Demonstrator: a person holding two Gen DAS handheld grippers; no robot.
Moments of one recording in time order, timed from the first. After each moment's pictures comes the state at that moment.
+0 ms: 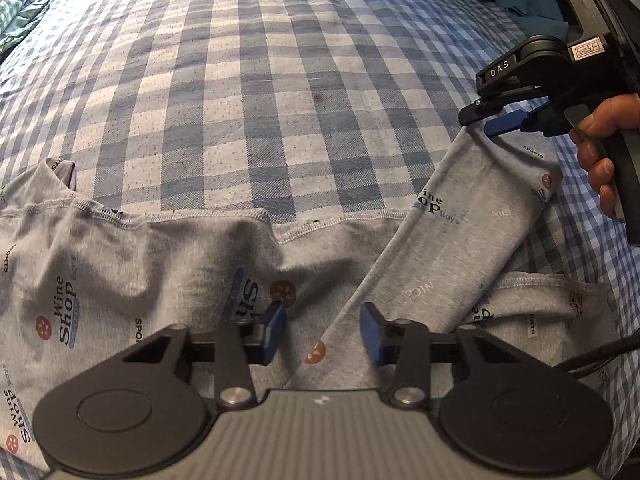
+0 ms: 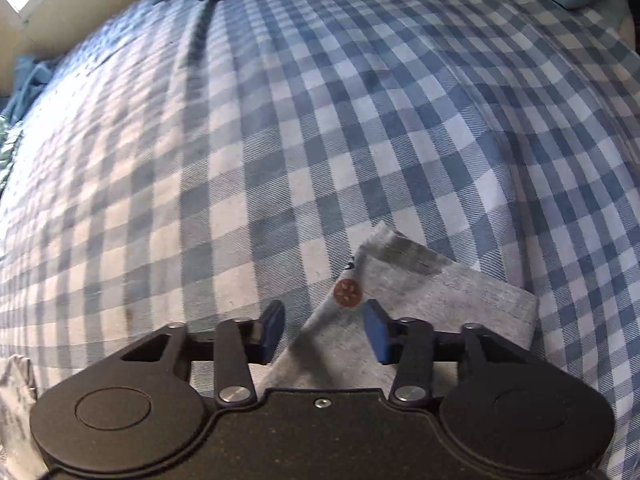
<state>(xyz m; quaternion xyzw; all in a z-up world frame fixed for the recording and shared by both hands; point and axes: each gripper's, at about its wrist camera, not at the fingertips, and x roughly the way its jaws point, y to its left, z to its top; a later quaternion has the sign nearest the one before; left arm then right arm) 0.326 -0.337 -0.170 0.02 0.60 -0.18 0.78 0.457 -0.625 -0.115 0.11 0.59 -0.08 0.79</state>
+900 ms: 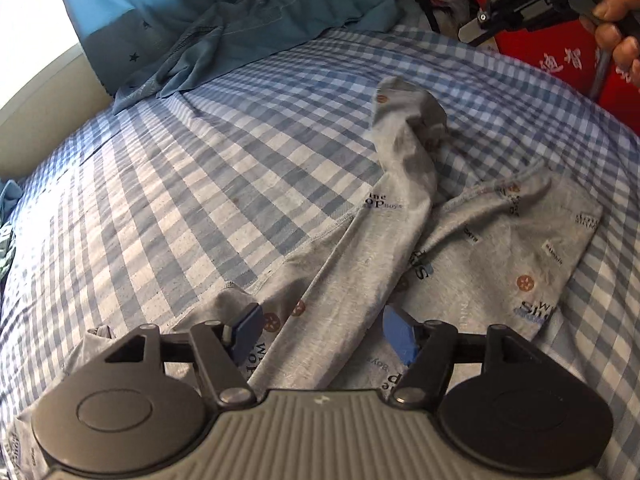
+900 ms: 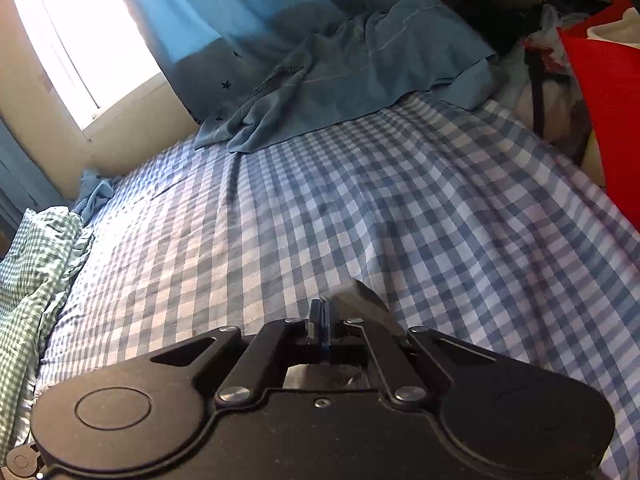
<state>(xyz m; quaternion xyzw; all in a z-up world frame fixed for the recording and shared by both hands) 0.238 -0.362 -0.115 0.26 0.41 -0.31 0.81 0.290 -0.693 0.031 0.18 0.42 -0.07 0.89</state>
